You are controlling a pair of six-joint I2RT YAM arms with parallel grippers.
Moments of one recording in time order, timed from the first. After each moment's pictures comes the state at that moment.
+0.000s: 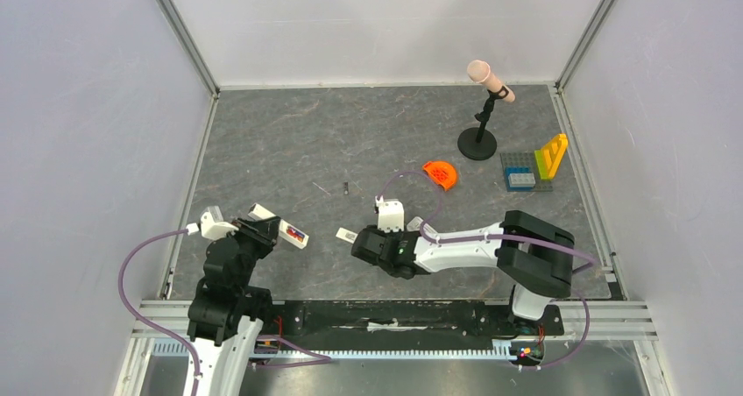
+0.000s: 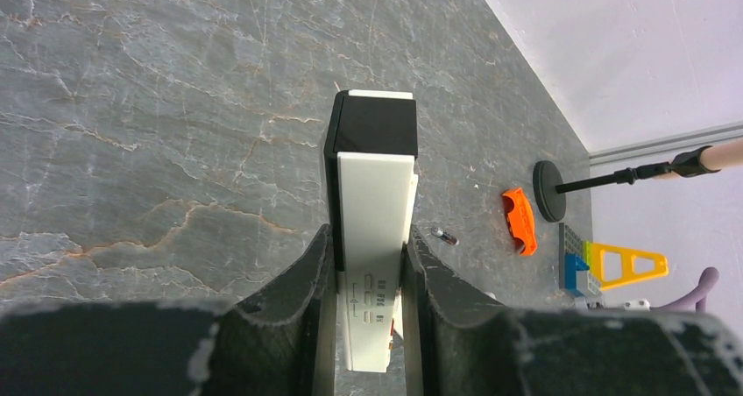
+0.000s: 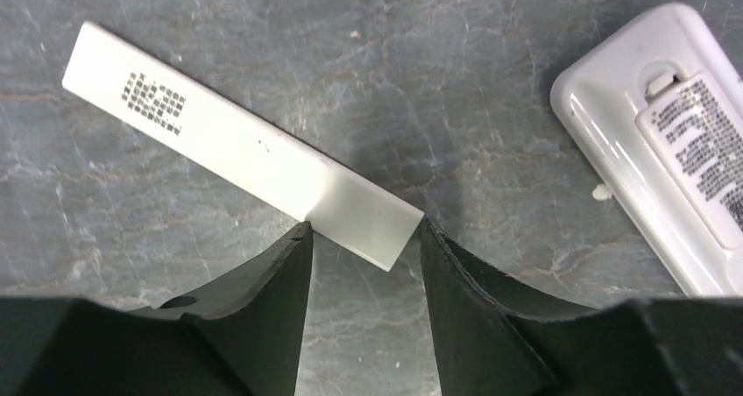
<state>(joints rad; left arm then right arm) -0.16 0.01 0.39 -0.68 -0.13 -0.88 1.26 1.72 0.94 -0.35 0.61 1.03</state>
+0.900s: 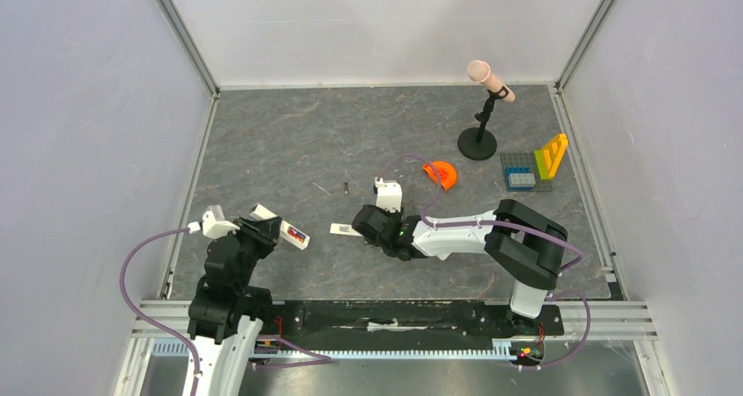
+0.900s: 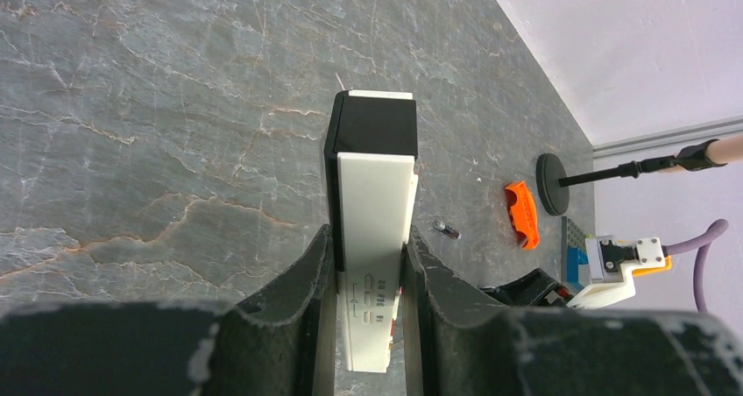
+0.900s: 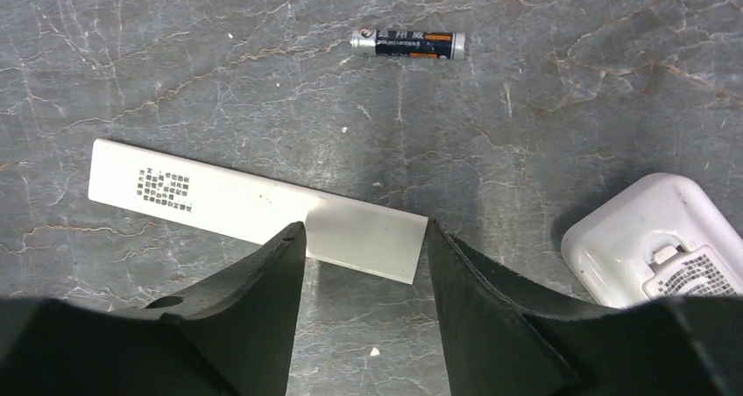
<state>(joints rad) -0.16 0.03 0.39 -0.68 -0.12 -0.88 1.12 1.78 0.97 -0.15 0.59 0.90</state>
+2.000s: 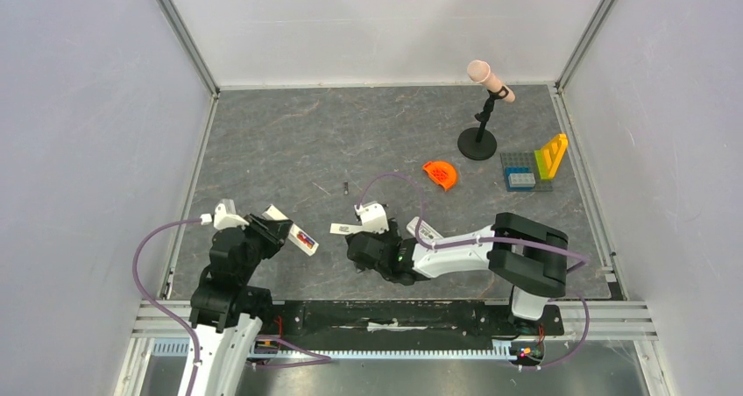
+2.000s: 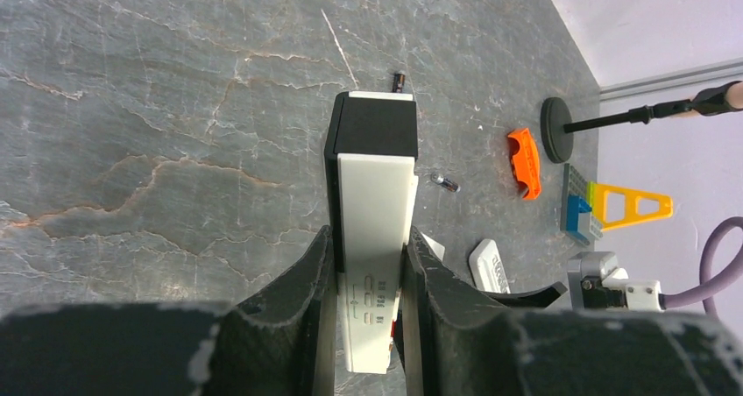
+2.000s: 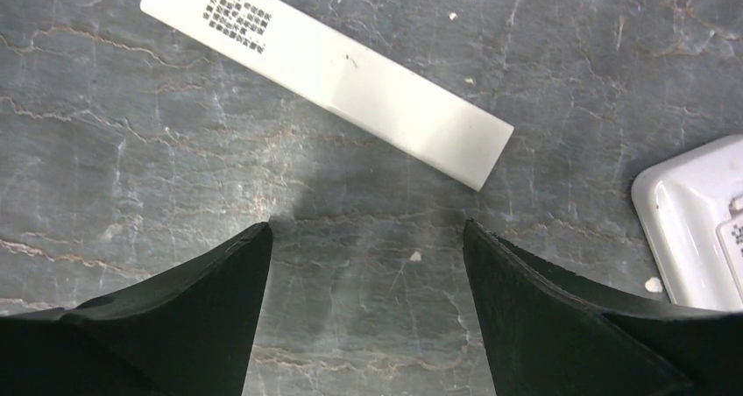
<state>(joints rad) -0.16 0.12 0.39 -0.67 0.01 -0.88 1.28 1.75 0.89 -0.09 0.61 0.72</state>
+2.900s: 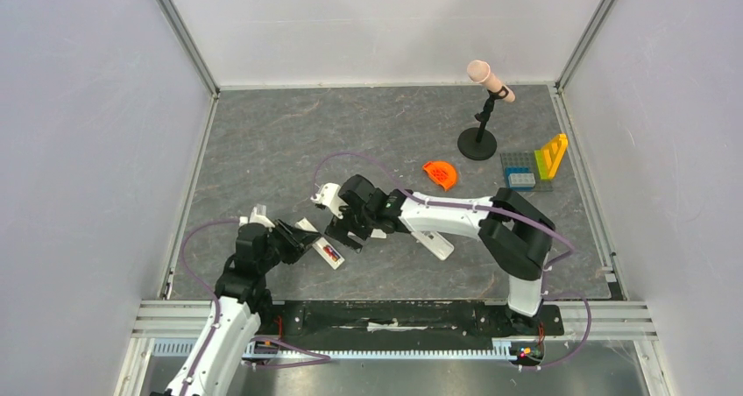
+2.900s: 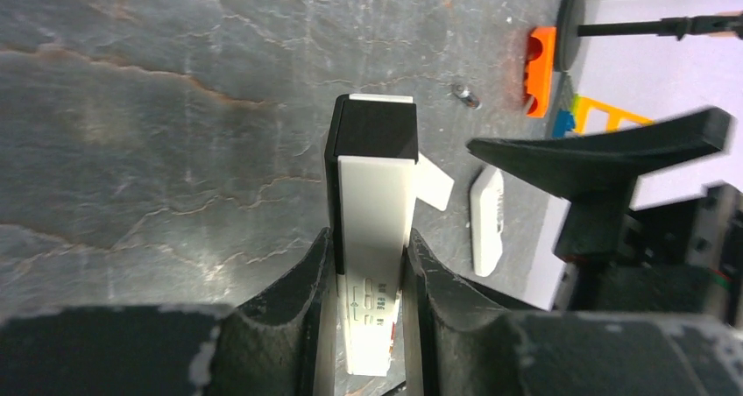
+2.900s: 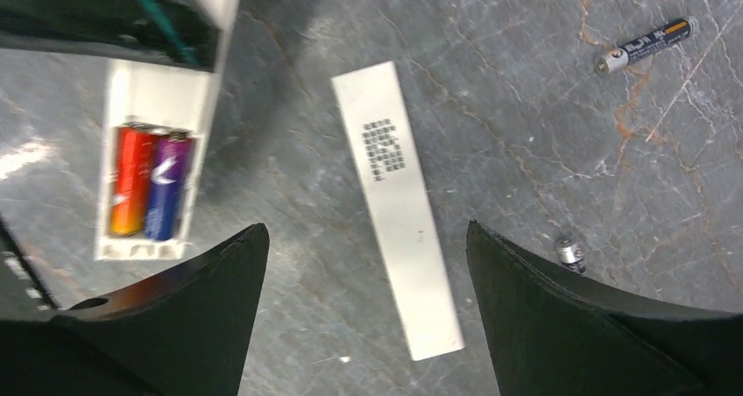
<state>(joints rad) -0.16 0.38 0.09 -0.29 0.30 -1.03 1.05 1.85 1.23 -0.24 -0.05 -0.12</state>
